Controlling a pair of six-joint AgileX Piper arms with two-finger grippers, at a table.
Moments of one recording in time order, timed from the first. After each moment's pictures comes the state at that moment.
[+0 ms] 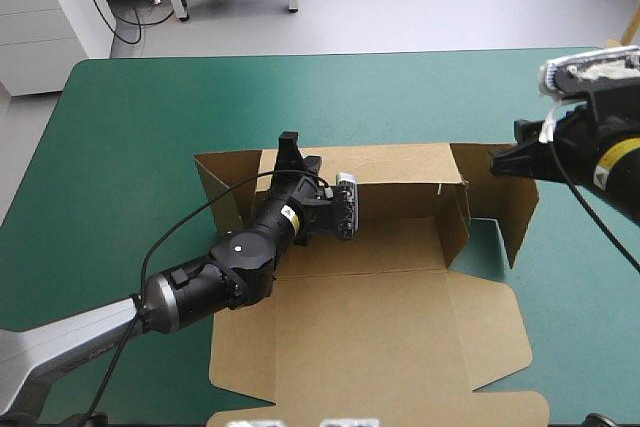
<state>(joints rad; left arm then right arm) -0.97 1.46 -1.02 1.38 0.55 -0.23 0.61 1.08 -1.62 -0.49 1.22 0.34</state>
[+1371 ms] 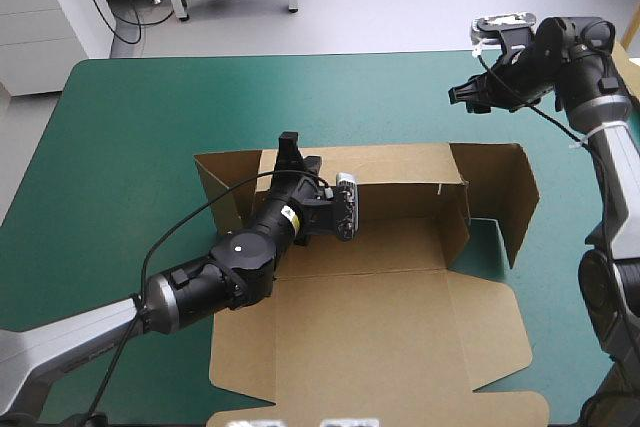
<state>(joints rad) -0.97 1.46 -1.02 1.38 0.55 -0.23 0.07 1.82 -1.95 0.10 1.21 -0.16</state>
